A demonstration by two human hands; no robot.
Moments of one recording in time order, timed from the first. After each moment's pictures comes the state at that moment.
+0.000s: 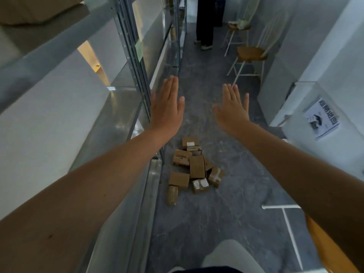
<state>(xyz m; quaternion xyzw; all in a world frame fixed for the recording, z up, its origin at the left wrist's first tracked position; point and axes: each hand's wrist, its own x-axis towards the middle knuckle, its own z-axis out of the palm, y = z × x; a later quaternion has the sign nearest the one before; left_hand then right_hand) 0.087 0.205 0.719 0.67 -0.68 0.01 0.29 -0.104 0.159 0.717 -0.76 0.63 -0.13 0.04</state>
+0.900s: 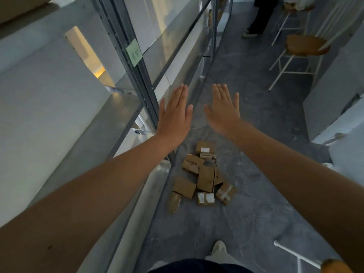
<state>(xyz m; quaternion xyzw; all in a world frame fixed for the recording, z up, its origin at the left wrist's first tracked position) 0.025 0.034 0.680 0.74 -0.63 0.01 0.24 -0.113 -0.050 0.686 -0.85 0.50 -0.12 0.13</state>
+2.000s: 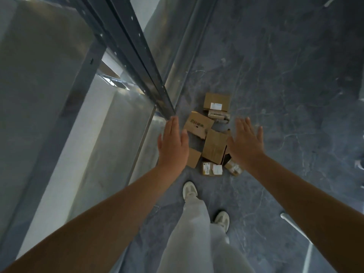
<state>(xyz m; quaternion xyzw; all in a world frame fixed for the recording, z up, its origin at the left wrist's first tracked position) 0.115 -0.032 0.379 0.84 -0.40 -0.30 0.21 -0.058 -0.130 0.366 -0.79 0.54 0.15 0.23</state>
